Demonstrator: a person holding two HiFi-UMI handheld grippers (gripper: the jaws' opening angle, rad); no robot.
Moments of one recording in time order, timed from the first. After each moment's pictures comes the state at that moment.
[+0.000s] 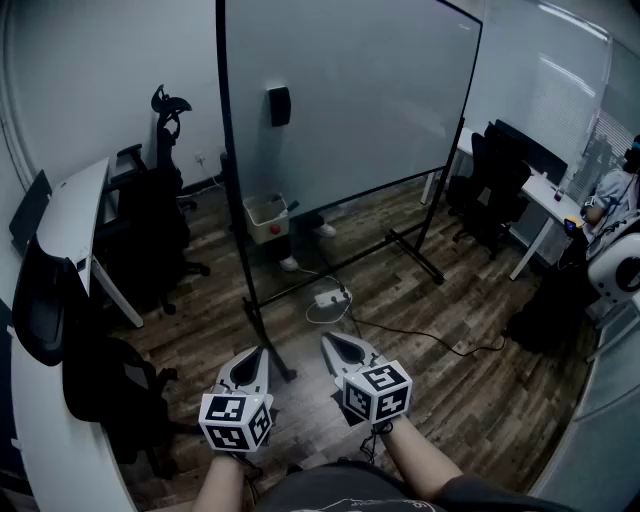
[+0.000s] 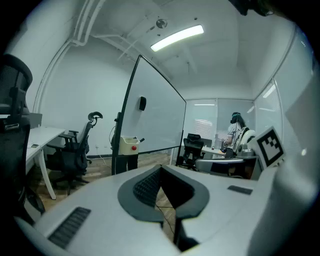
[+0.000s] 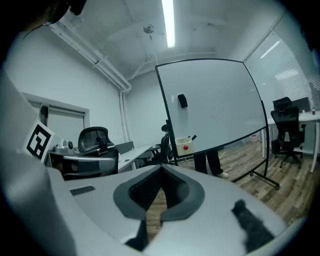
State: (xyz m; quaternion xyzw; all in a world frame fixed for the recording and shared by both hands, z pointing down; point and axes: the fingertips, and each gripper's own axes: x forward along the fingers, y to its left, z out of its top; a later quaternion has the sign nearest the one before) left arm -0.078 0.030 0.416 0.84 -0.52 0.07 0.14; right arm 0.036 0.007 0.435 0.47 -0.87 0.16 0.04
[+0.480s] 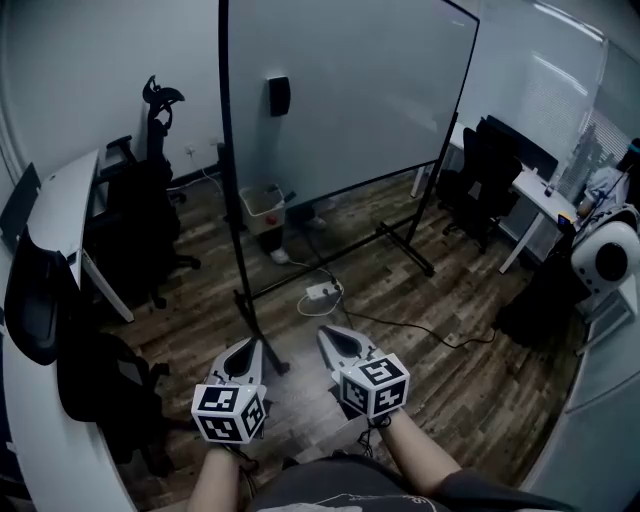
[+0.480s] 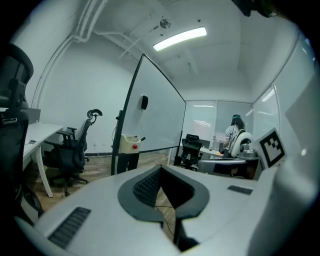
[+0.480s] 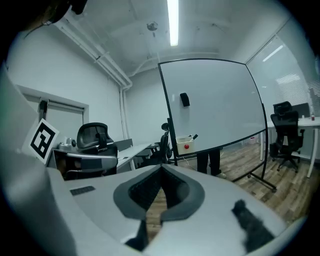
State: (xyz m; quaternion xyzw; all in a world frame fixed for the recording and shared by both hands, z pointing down) left arm -0.100 0.022 0.421 0.85 -0.51 0.07 0.15; right arm 0.017 0.006 0.433 0.47 -0.87 0.14 0.06
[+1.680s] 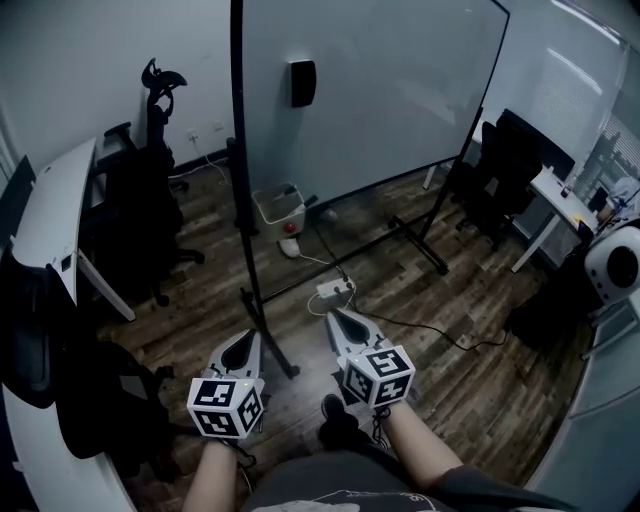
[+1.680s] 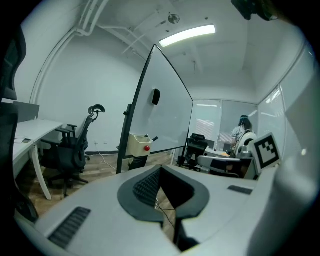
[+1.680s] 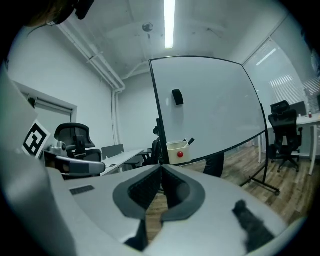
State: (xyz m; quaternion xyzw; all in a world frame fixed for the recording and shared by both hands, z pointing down) left arm -0.143 -0.086 0.442 0.84 -0.51 0.07 0.16; right arm -0.004 -0.116 0.451 0.51 -0.85 0.14 0.03
